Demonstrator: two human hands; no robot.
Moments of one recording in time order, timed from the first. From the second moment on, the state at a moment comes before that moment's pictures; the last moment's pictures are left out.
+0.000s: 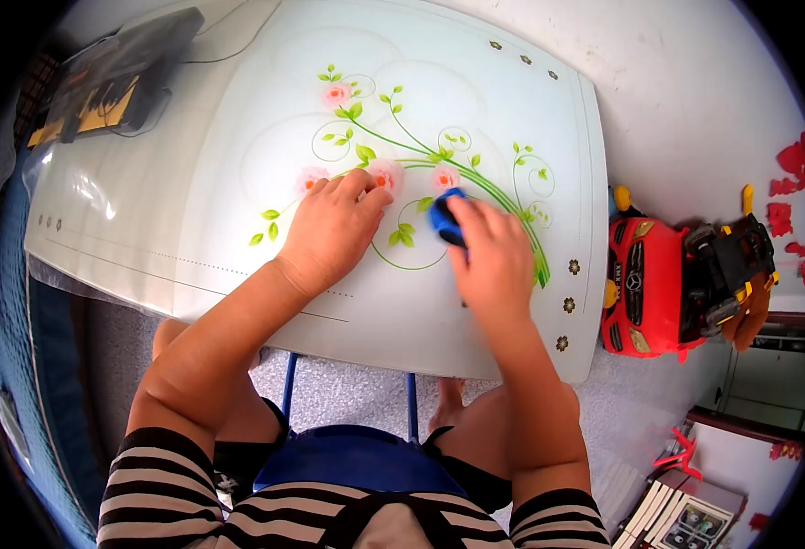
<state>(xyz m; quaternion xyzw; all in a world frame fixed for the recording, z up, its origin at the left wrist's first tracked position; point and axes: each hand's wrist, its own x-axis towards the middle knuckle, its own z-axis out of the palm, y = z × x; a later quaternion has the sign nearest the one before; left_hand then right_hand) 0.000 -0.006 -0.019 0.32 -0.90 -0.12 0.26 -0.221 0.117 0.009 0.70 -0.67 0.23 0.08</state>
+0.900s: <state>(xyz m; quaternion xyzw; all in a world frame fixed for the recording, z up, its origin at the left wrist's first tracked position) -0.001 -0.005 -0.021 0.32 -0.91 -0.11 0.26 -0.241 0.111 0.000 0.64 -0.74 0.18 0.12</state>
